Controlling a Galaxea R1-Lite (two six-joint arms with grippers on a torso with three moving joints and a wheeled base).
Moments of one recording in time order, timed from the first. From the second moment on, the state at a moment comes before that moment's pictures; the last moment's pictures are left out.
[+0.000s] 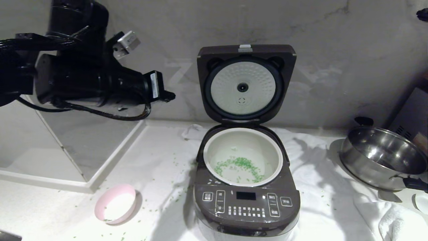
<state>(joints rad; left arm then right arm) -0.46 1.60 -1.47 0.26 -0.08 -0.37 -0.43 1.56 -1.53 -0.14 0.78 0.75</state>
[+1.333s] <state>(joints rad) -0.16 0.51 -0.76 0.12 -0.08 -0.17 -0.19 2.07 -1.97 -0.12 1.06 0.77</state>
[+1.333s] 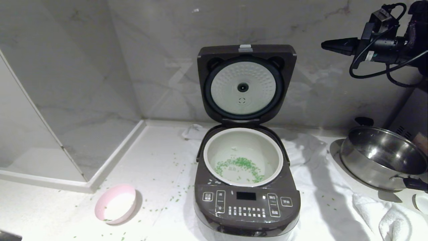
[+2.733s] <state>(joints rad) 0.00 0.02 -0.49 0.50 -0.09 -0.01 -0.09 2.05 -1.87 -0.14 1.05 0.77</state>
